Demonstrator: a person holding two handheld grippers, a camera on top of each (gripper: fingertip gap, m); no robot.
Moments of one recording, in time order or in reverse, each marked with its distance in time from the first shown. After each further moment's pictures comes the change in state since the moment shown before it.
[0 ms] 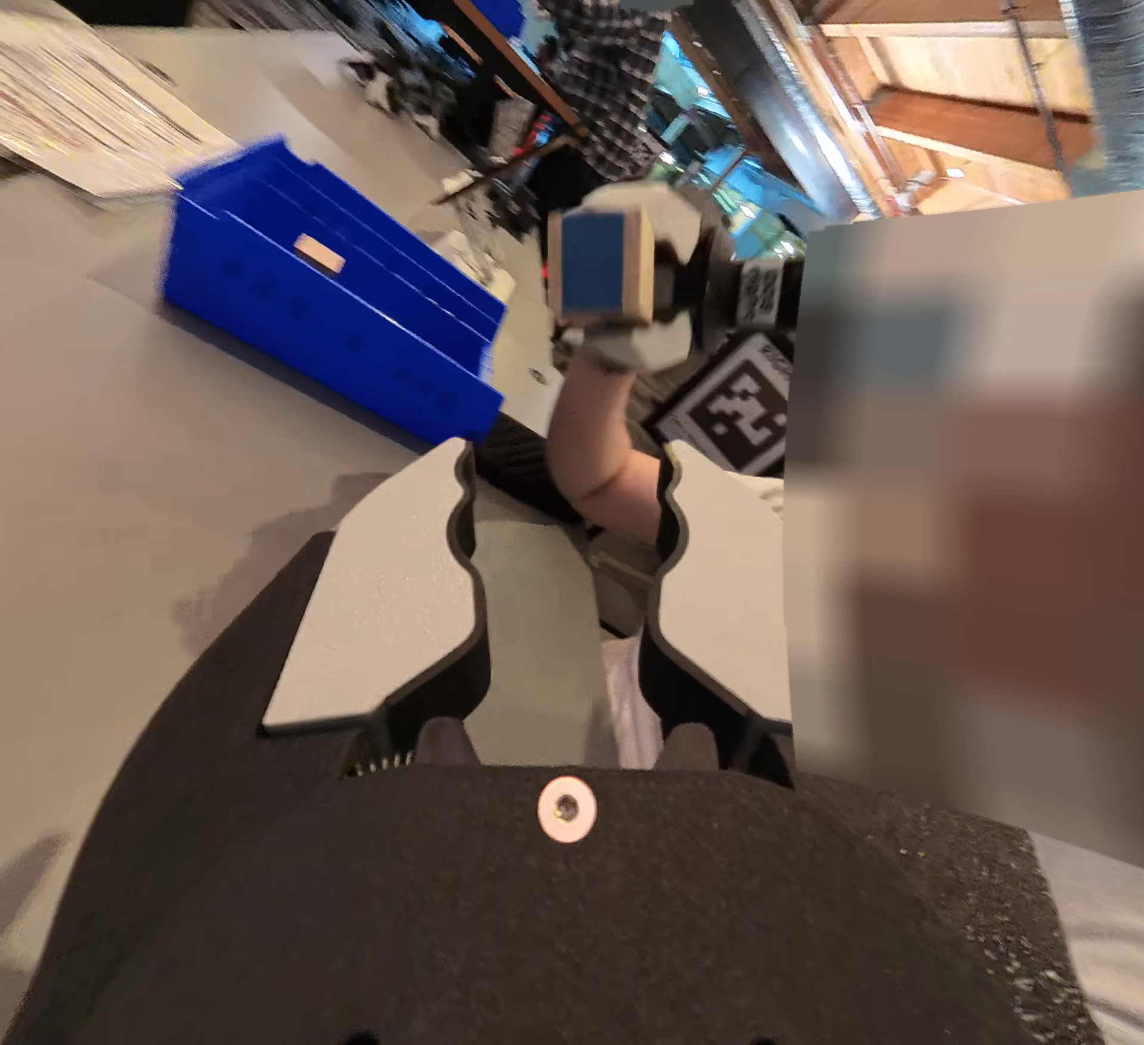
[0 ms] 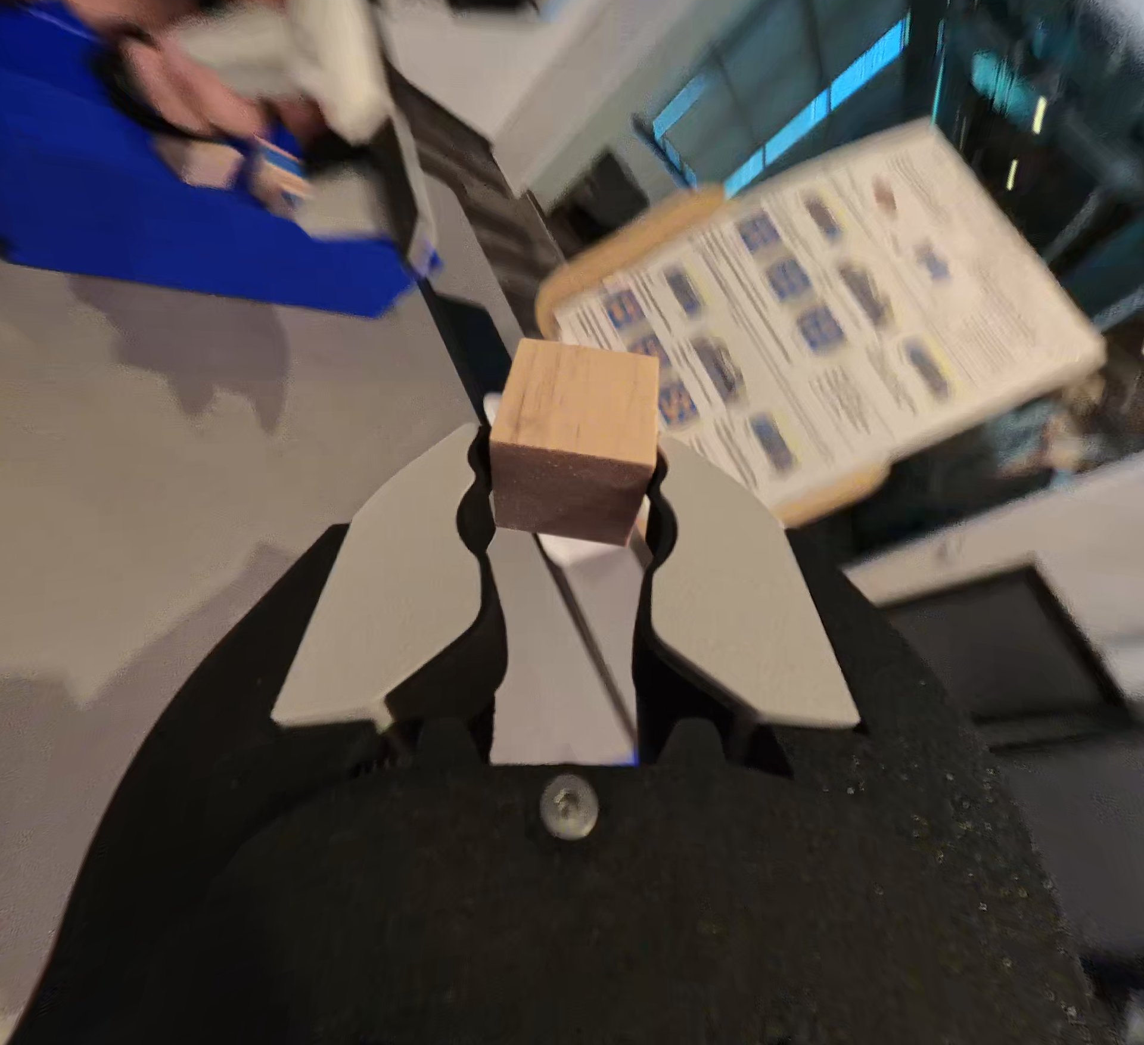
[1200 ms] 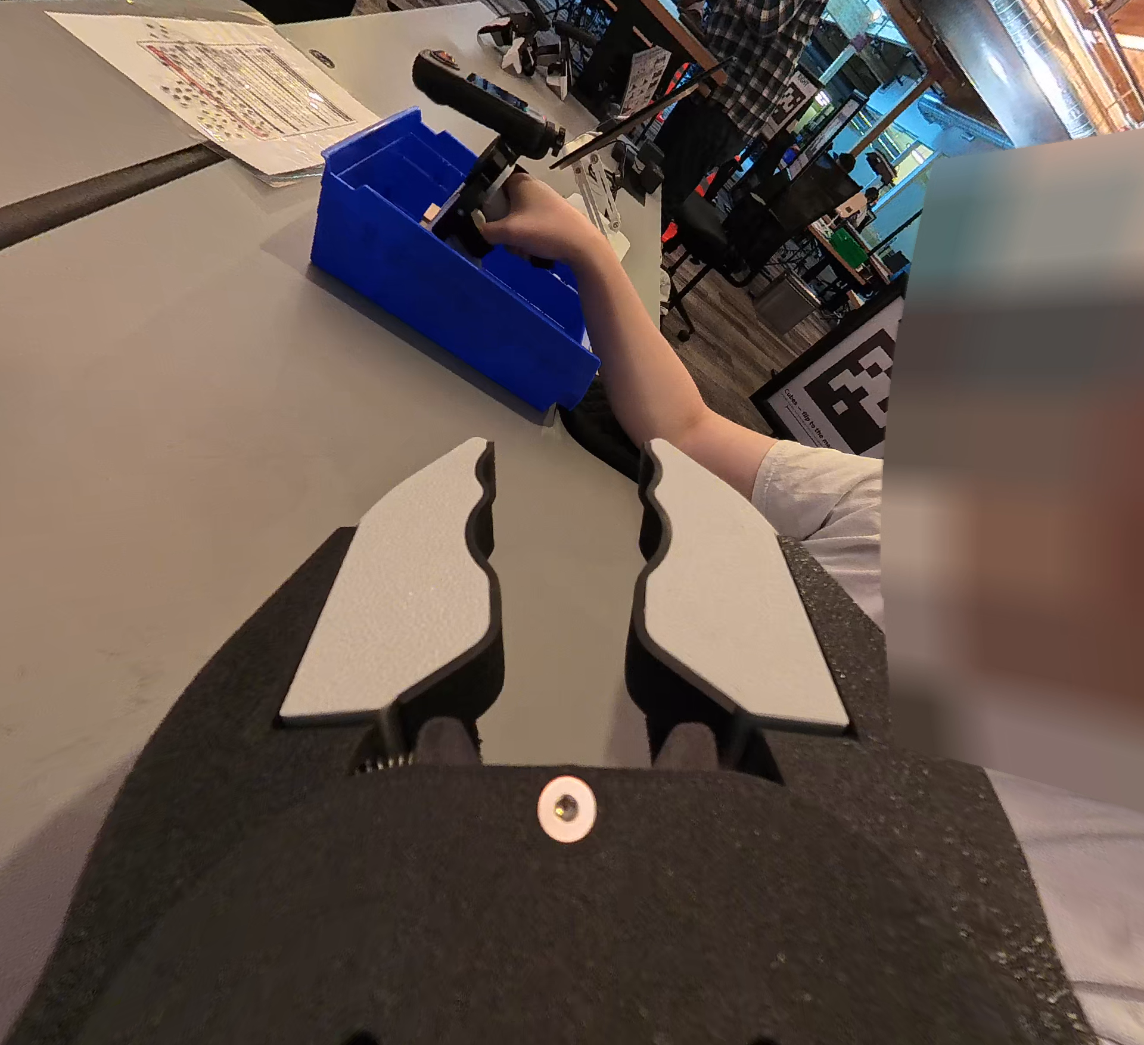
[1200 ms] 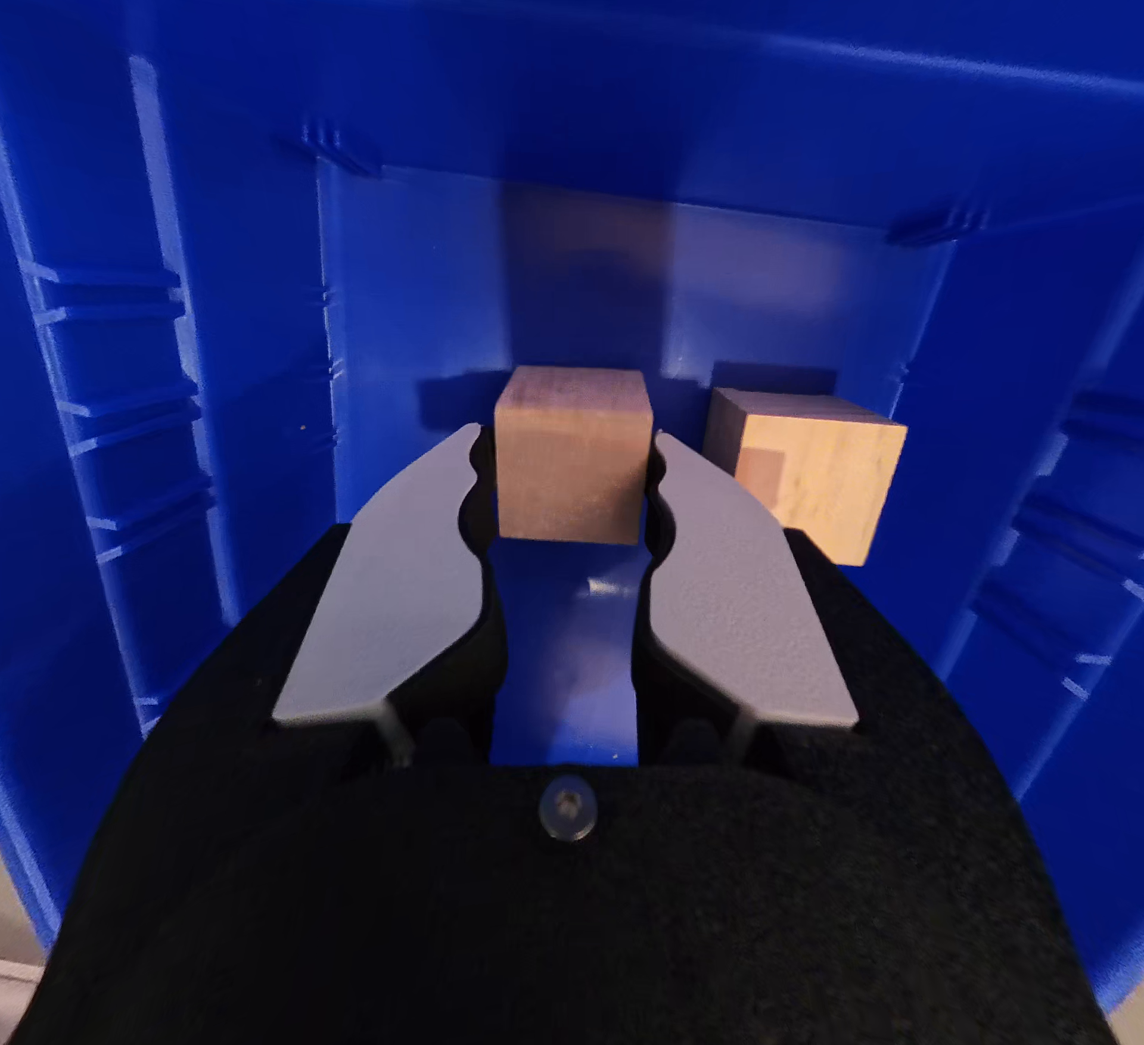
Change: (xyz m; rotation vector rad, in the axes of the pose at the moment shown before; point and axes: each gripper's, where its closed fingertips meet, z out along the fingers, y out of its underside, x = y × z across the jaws) left arm -0.017 0.008 -0.013 -0.069 -0.218 0.049; right arm -0.007 0.386 -0.049 -1.249 -0.043 1.180
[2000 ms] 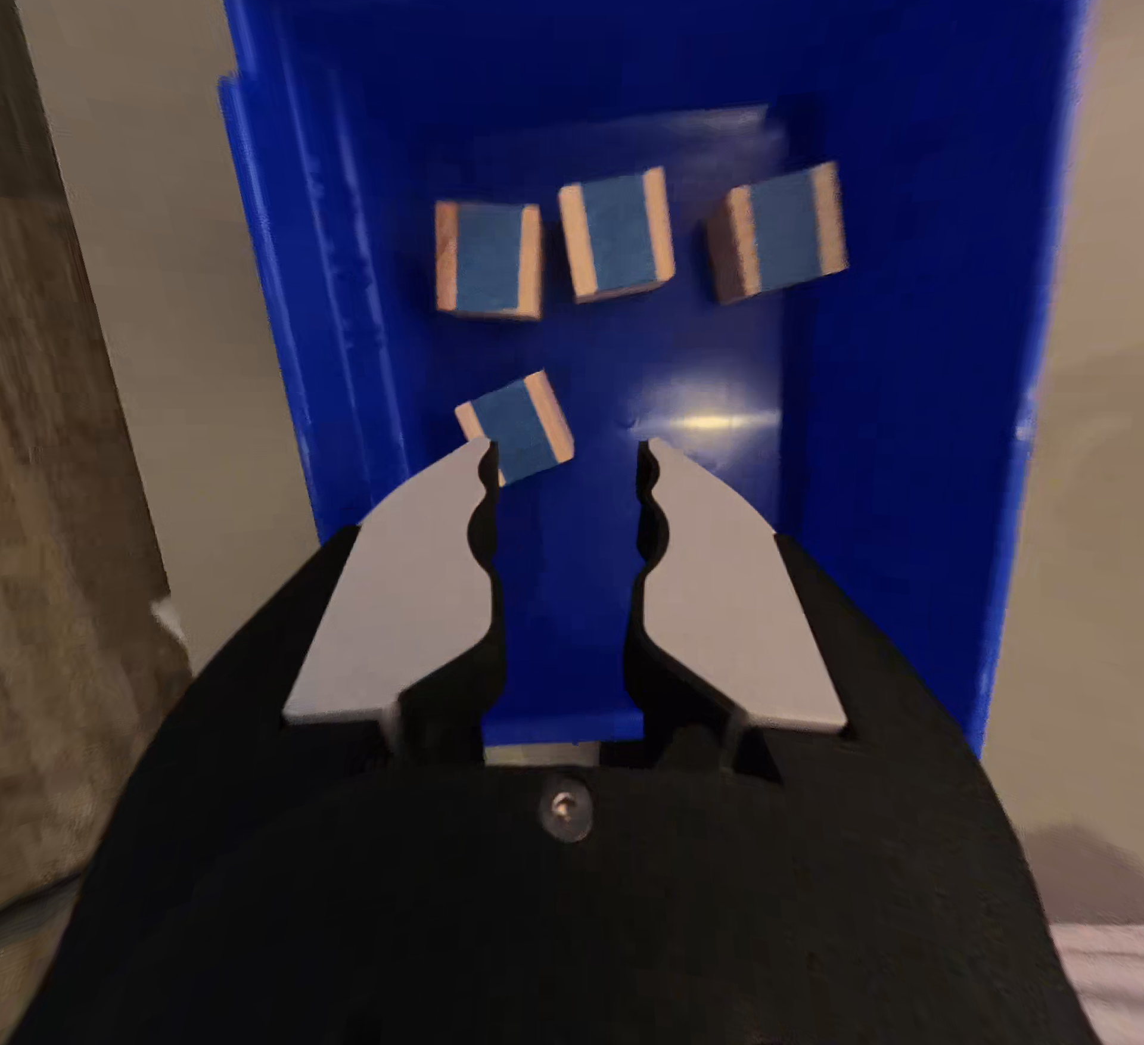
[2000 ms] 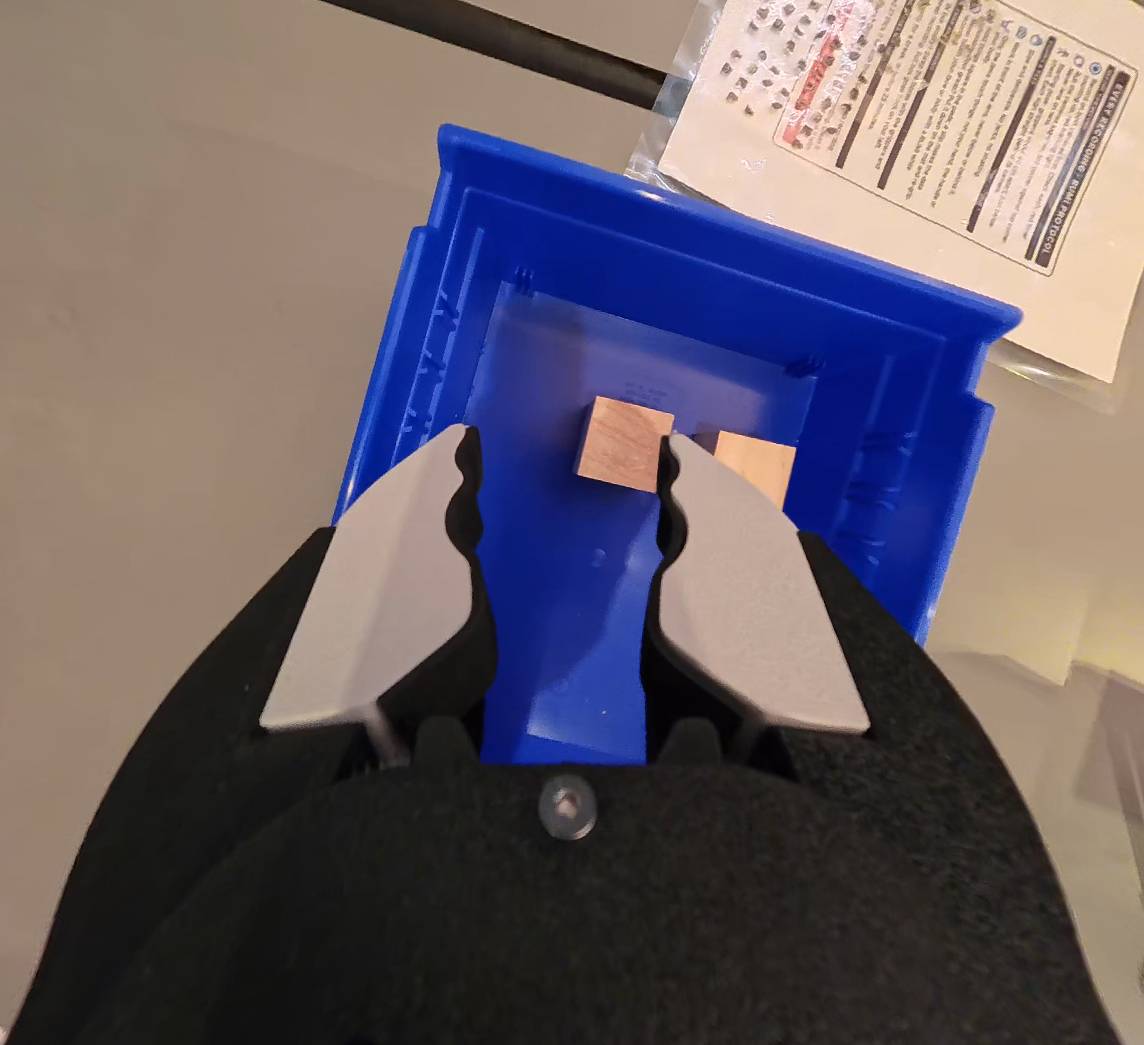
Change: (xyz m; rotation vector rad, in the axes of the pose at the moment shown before) left arm -0.178 0.127 -0.258 -0.351 -1.334 -0.566; right arm -0.034 -0.022 -0.098 0.309 0.047 -0.184
